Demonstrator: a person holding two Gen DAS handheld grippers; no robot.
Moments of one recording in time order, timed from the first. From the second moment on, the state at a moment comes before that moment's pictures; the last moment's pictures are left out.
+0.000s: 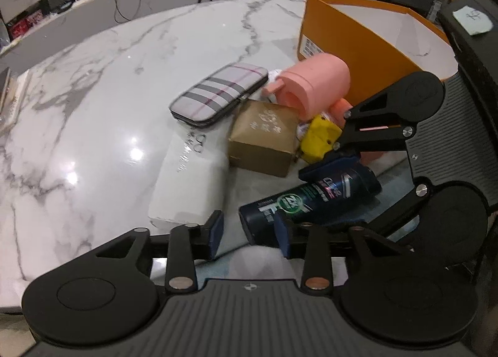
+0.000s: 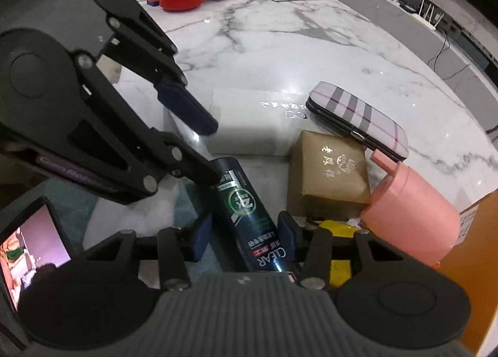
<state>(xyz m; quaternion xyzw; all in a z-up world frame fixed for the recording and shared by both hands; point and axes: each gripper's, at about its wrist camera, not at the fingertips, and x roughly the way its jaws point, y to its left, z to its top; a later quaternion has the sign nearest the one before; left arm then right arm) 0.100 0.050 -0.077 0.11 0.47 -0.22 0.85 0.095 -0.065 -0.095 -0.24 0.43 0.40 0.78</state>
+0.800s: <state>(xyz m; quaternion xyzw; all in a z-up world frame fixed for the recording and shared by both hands) 0.150 0.068 -0.094 0.13 0.47 -0.19 0.85 0.133 -0.083 -0.094 -0.06 0.49 0.30 0.81</state>
